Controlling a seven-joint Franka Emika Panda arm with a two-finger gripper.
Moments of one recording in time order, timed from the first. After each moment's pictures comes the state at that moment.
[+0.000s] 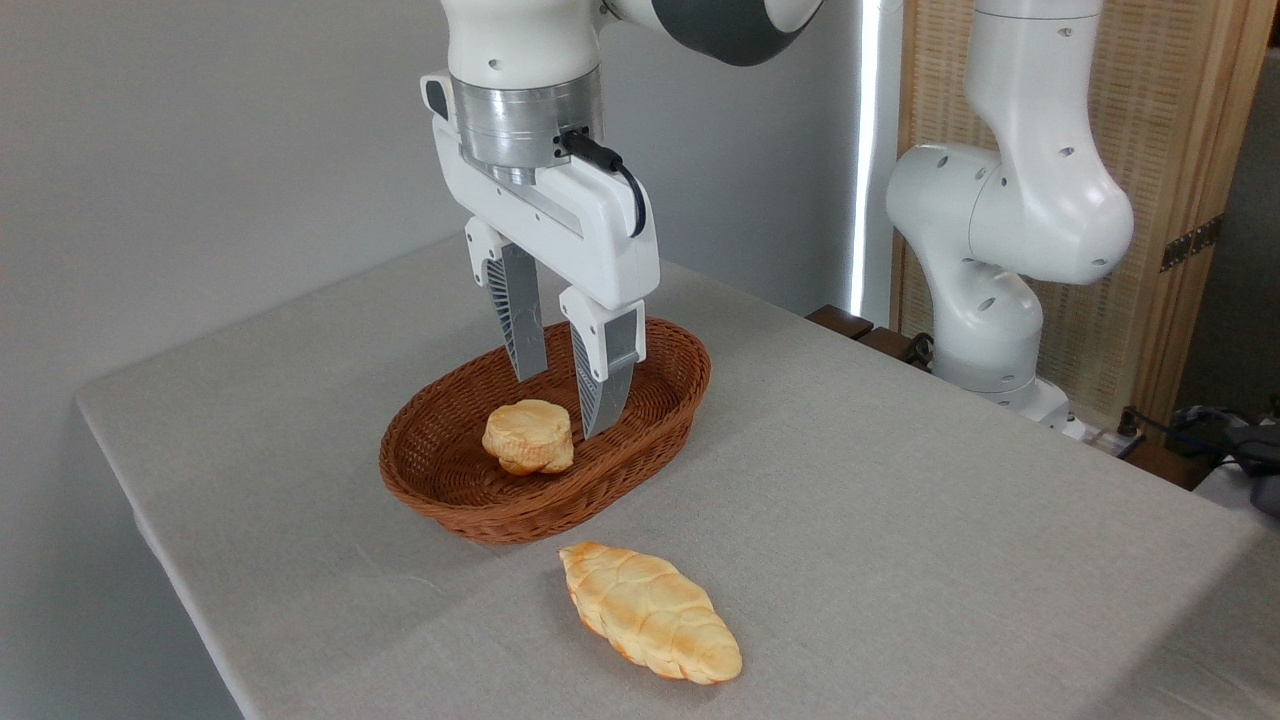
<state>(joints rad) 0.02 -0.11 0.00 -1.84 -0.13 1.75 0.85</state>
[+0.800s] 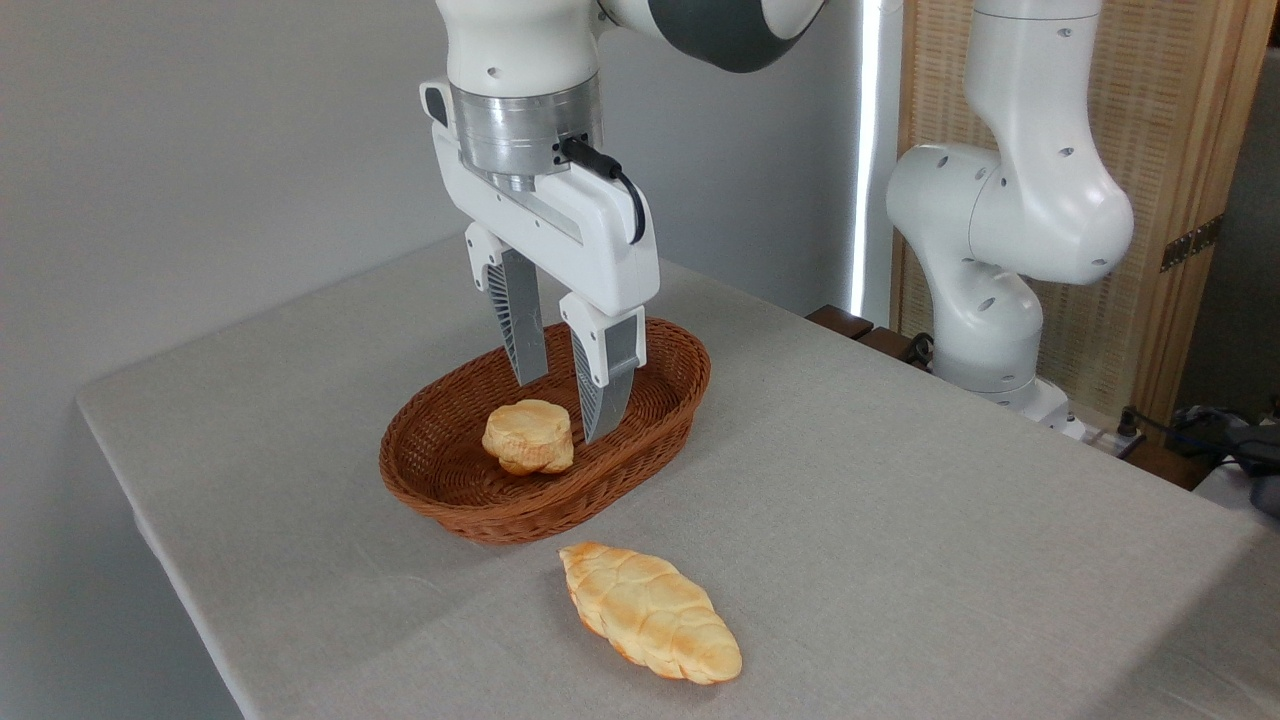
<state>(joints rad) 0.02 -0.10 0.01 -1.84 -0.13 1.75 0.85</state>
